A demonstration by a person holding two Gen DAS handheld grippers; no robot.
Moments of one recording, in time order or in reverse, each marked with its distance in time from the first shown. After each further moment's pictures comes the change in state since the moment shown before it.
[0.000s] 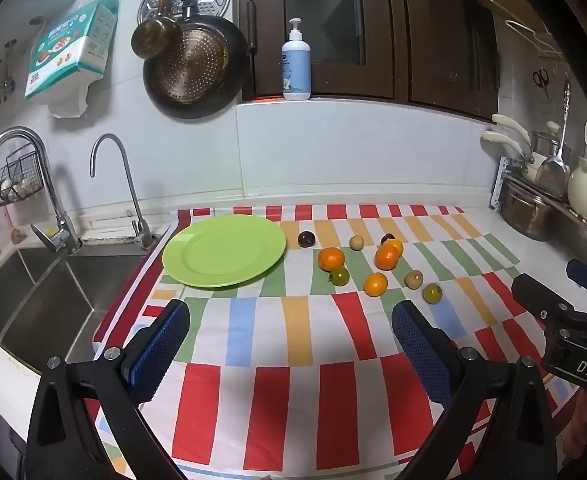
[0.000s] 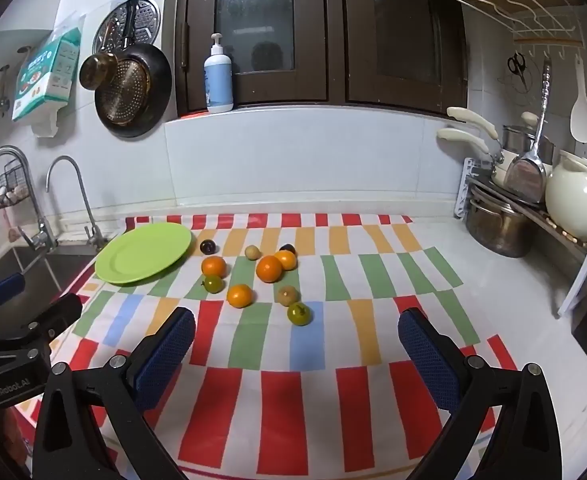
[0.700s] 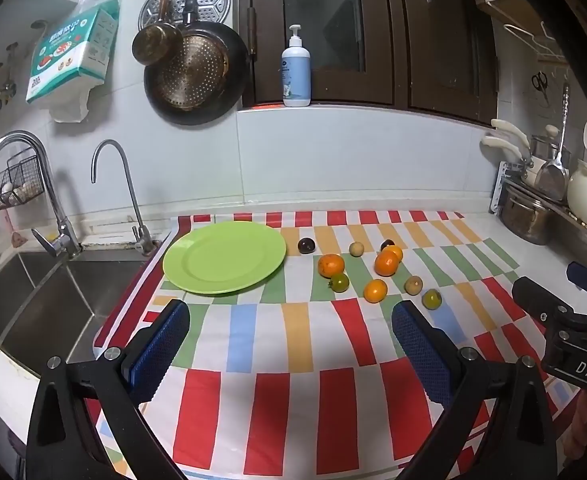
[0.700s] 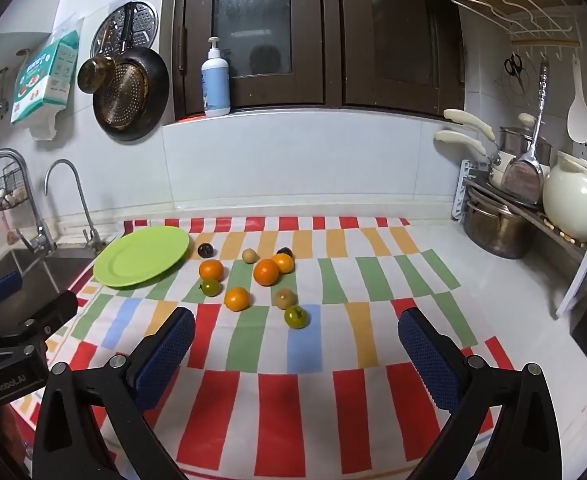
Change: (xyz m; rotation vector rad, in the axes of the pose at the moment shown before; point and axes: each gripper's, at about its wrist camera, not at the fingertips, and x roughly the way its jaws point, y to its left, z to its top) left arm -0.001 0.000 0.003 -0.004 -0.016 -0.003; right arm -0.002 -0.002 0.000 0.004 -0.010 -0.004
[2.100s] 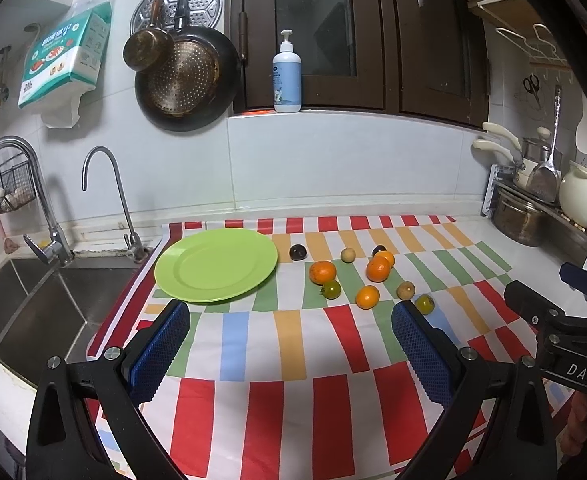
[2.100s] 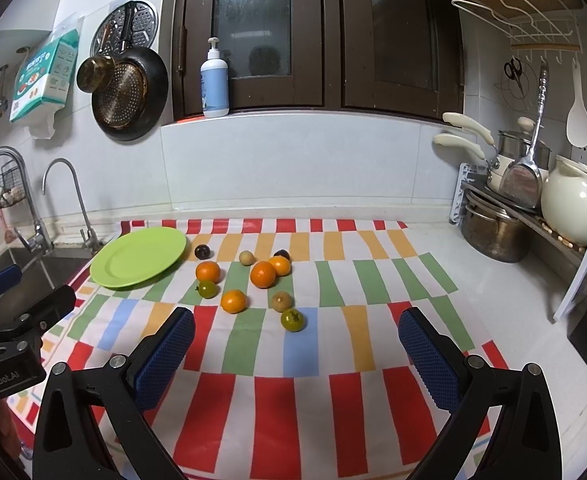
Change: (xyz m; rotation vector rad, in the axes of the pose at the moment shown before) left arm 0.001 -0.003 0.004 0.009 -0.017 -0.030; right arm 0.000 -0.001 0.002 -0.010 -0.011 -0.005
